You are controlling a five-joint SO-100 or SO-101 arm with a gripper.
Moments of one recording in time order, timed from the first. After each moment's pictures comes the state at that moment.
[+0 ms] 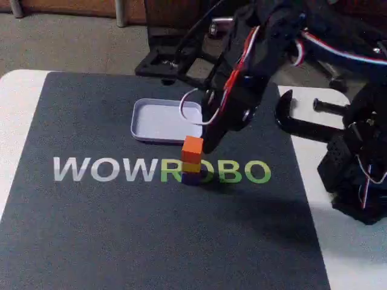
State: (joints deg) arm 5.6 89.1 73.2 95.4 -68.6
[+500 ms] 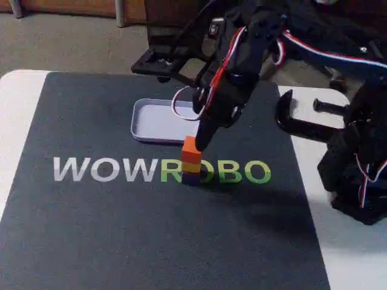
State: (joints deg) arm 9.5 86.6 73.2 94.6 -69.3
